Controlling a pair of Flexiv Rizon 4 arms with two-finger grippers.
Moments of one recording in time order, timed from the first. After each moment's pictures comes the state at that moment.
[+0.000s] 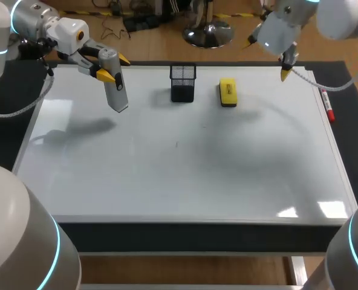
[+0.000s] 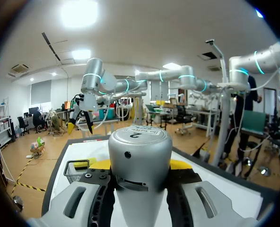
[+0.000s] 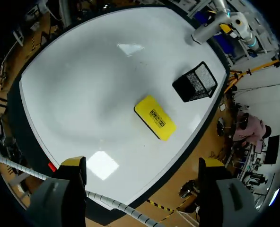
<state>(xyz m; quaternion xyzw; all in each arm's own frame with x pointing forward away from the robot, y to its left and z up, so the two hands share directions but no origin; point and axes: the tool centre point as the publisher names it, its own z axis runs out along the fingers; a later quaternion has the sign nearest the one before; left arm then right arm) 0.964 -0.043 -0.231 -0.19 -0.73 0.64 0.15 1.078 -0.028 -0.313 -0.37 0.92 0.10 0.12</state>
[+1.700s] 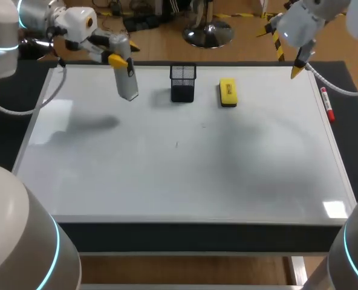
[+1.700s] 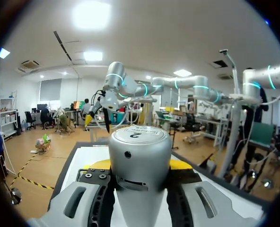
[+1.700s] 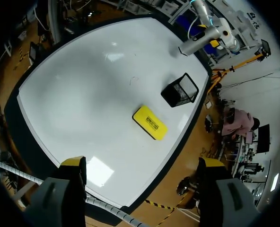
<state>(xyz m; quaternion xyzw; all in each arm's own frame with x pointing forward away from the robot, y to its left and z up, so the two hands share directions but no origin) 0.997 -0.075 -0.198 -0.13 -0.73 0.66 0.14 1.053 -0.043 -0.271 -0.34 0.92 0.14 0.16</state>
